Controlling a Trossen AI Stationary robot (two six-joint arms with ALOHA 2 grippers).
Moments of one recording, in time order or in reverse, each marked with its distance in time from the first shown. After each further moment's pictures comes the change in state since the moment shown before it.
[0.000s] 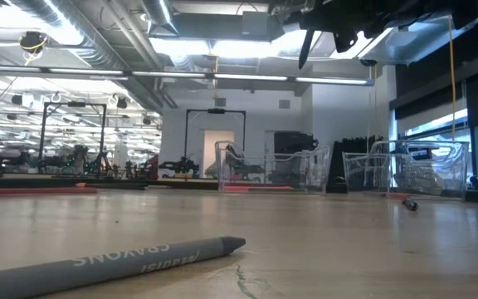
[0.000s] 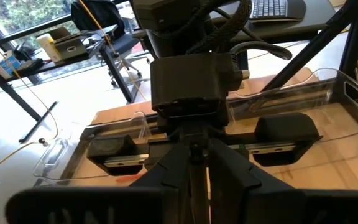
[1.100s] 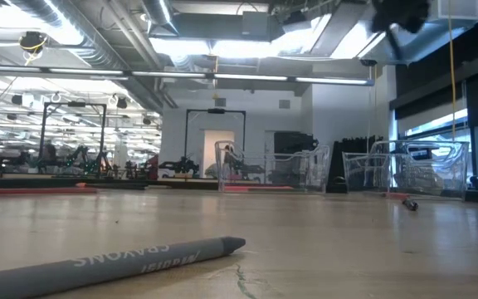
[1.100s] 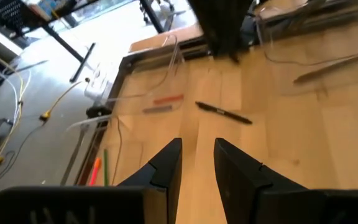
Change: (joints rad) left arm -0.099 -0.081 0.000 -0.414 -0.282 -0.130; right arm 0.175 -0.081 0.448 -1.174 0.208 0.680
